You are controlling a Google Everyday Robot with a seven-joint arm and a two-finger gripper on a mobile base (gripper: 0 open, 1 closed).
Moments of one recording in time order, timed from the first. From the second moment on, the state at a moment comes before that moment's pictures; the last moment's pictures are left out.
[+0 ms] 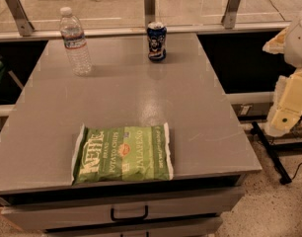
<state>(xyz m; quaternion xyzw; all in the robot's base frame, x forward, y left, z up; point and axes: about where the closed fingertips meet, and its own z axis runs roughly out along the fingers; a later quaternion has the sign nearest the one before) 0.438 -0.217 0.976 -0.60 0.78 -0.03 0.16</state>
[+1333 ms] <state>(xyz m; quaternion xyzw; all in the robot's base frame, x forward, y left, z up) 0.596 -0.148 0.949 -0.62 0.72 -0.01 0.31</state>
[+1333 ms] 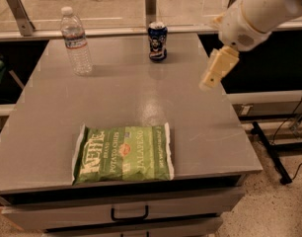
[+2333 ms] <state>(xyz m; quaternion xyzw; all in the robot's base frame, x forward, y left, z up) 0.762 -0.057 0.920 -0.56 0.72 0.09 0.40</state>
